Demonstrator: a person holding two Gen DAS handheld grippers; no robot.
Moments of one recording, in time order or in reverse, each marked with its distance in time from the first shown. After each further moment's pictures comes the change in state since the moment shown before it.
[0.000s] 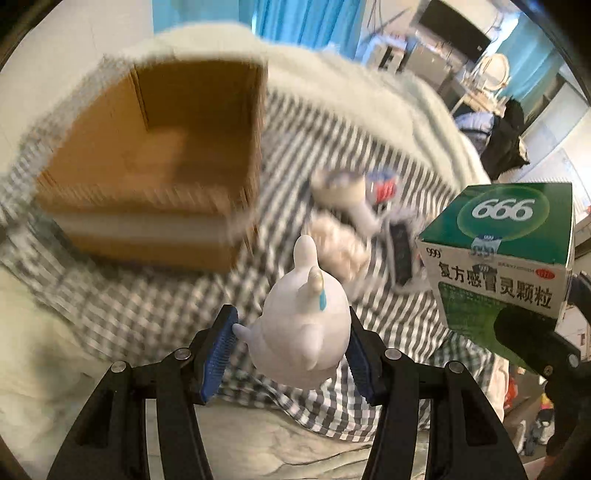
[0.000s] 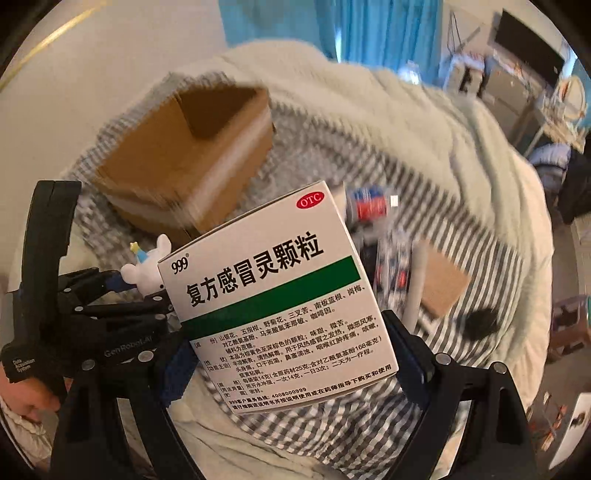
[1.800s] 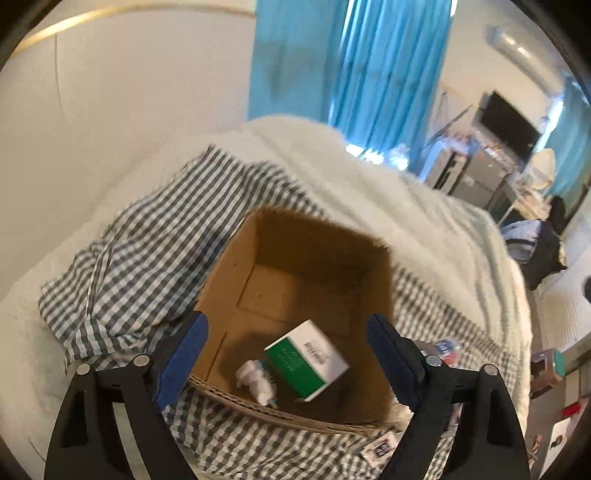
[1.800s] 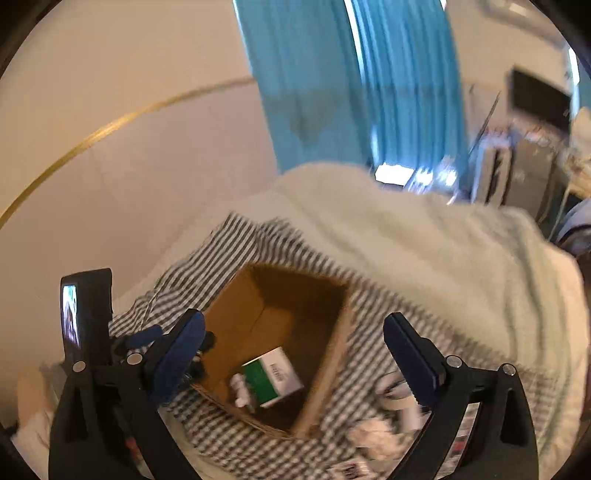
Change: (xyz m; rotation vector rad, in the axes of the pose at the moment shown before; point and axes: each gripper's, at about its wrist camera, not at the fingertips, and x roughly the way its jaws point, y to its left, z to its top) left arm -0.050 0.093 0.130 -0.008 -0.302 0.019; right arm -0.045 0.015 0.162 -0.003 -0.471 0.143
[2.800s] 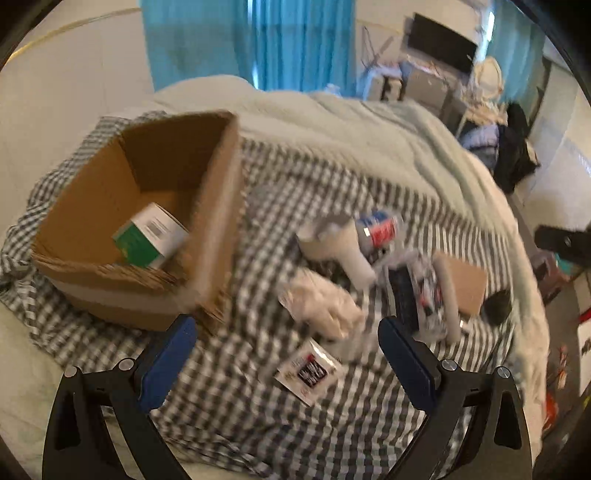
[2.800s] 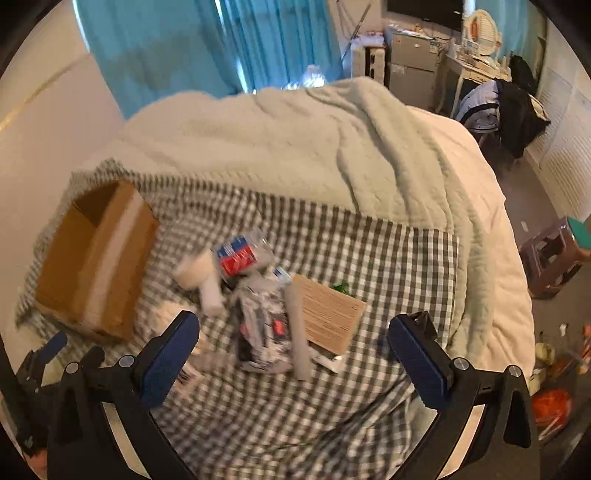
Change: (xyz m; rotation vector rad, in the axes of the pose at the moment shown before) left arm 0.041 -0.163 -0.183 0.298 0.160 -0.072; right arm 0.006 -0.185 -0.172 0.331 0.441 -0.359
